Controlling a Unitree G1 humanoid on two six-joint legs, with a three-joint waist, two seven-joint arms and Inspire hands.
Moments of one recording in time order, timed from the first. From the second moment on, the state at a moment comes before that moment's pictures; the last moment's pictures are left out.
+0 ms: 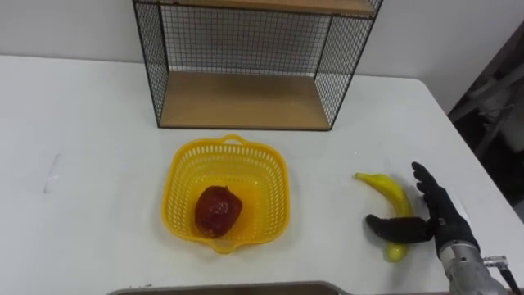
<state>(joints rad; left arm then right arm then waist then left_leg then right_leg) 0.36 0.24 0.05 0.93 0.32 0.19 0.08 0.14 -0.35 -0.07 0.37 -0.13 0.00 -0.04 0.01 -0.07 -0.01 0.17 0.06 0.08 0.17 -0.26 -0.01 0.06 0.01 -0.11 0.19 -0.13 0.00</state>
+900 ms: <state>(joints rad) 0.34 0.24 0.05 0.94 0.32 0.20 0.15 0.04 -0.34 -0.12 0.55 -0.28 0.00 -0.12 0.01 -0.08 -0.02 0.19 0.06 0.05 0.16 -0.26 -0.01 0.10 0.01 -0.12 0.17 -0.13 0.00</state>
